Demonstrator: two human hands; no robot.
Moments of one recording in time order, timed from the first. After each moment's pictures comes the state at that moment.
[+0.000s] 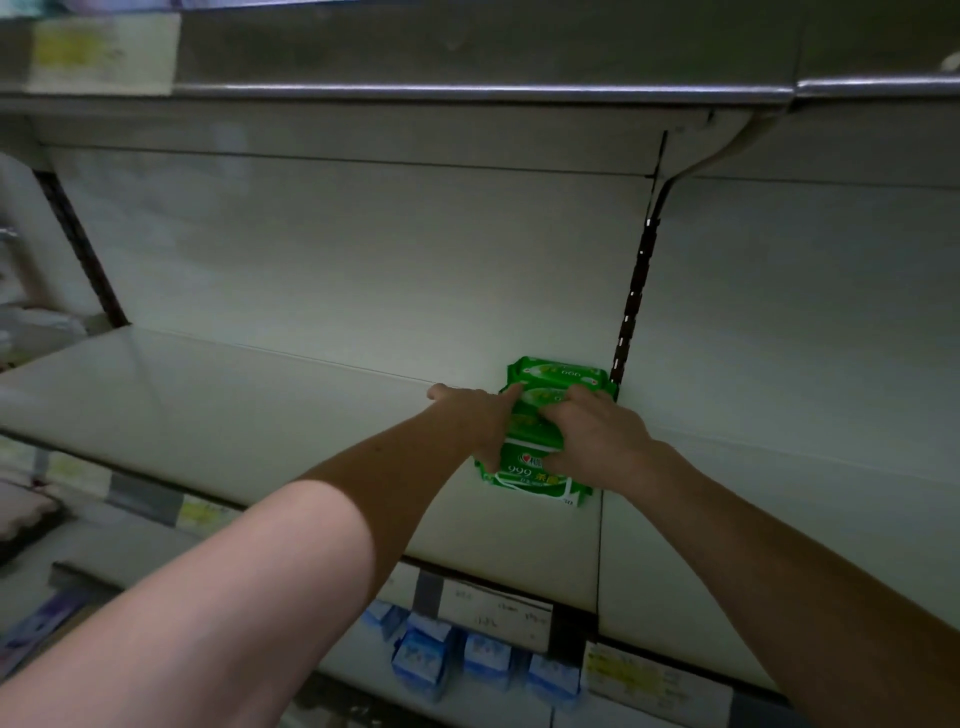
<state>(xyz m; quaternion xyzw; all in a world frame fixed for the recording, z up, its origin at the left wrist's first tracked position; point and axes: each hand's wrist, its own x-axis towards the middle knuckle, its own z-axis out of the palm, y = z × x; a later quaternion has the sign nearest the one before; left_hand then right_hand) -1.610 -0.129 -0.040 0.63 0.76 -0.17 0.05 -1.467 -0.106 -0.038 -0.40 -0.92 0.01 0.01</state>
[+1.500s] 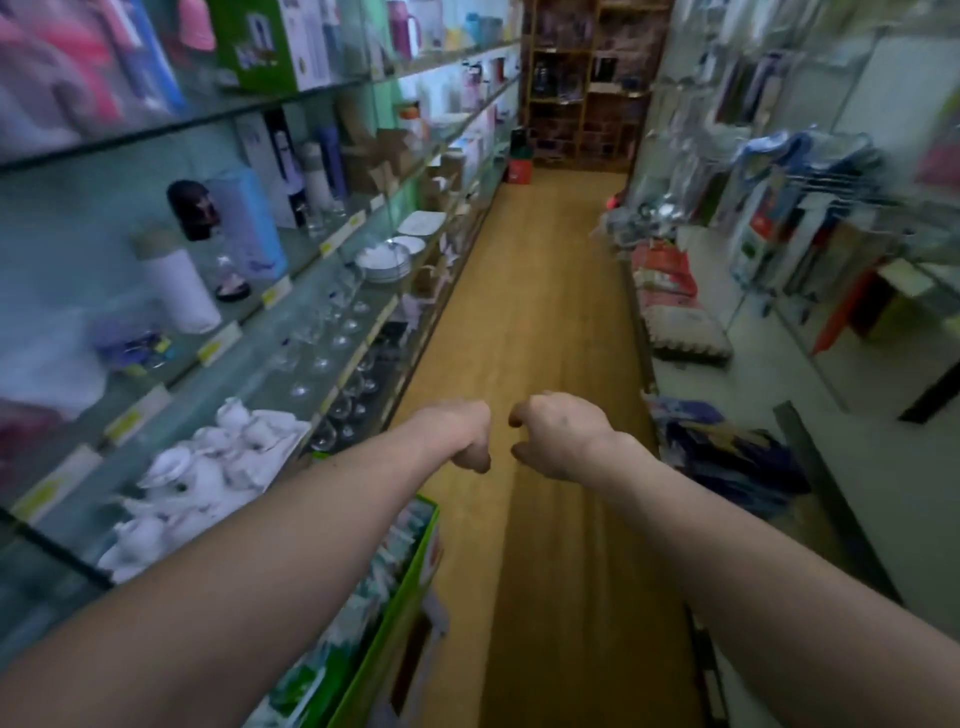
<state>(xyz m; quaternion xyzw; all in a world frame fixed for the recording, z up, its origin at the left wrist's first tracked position) -1.652 -0.885 -0.119 -0.10 0.97 0.00 0.23 -1.666 -0.763 -0.103 0.32 -0.94 0.01 -0.10</state>
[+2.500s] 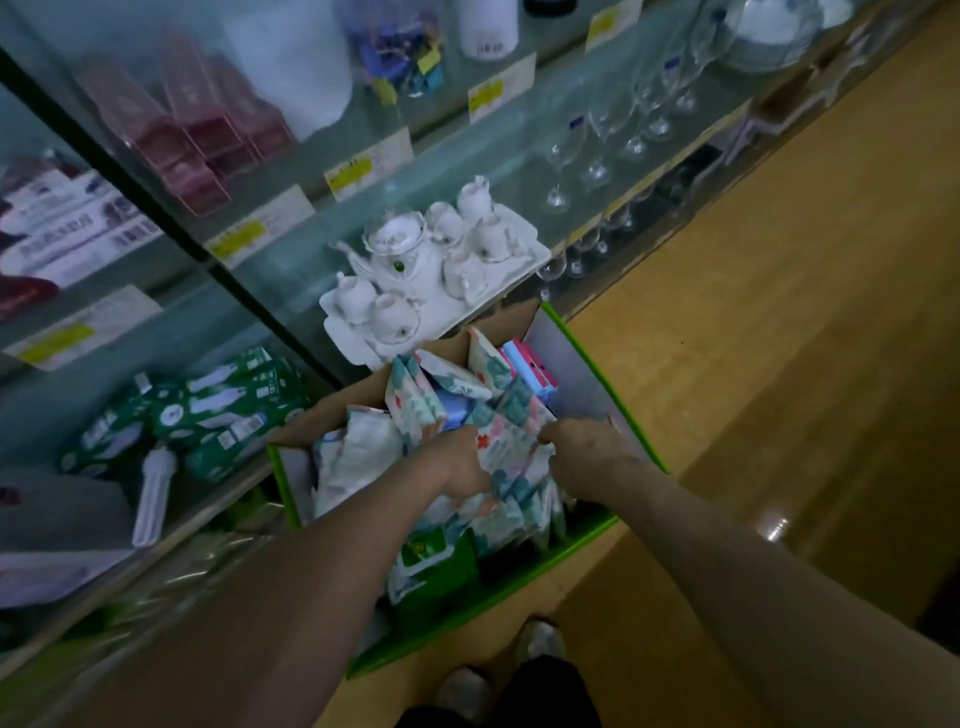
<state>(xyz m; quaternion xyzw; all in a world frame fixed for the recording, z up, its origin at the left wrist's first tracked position) -1.537 -1.098 -0.384 -0.45 0.75 0.38 0.31 -1.677 -1.009 -0.357 0.54 -0.76 -0.11 -0.34</state>
